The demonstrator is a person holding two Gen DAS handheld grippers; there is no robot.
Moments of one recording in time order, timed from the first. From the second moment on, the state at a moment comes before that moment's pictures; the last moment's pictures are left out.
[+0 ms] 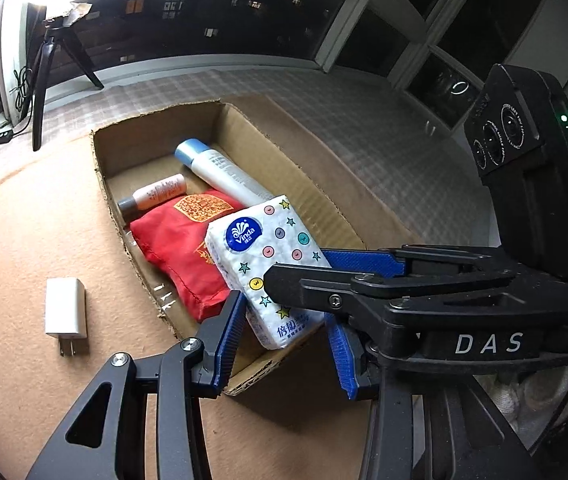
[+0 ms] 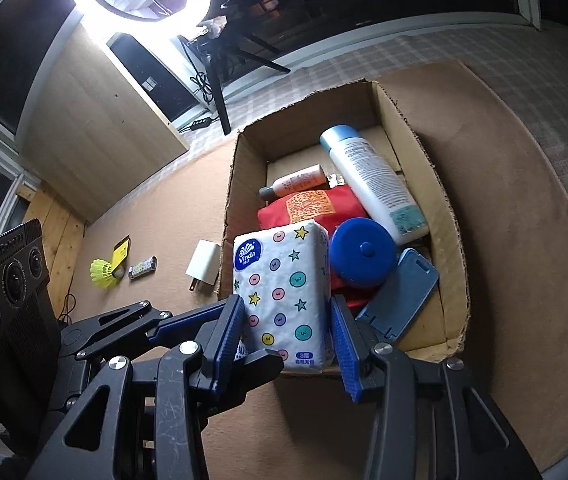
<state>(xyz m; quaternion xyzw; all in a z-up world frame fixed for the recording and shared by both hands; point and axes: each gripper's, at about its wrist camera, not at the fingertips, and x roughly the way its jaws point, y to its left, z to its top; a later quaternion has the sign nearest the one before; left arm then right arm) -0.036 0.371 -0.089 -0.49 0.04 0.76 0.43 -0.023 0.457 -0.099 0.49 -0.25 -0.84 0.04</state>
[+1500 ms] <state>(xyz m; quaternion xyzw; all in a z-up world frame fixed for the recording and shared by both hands) -0.150 0.100 -0.122 -0.52 -0.04 0.83 0.21 -0.099 0.301 -0.123 0.53 -0.19 -0.82 0.07</state>
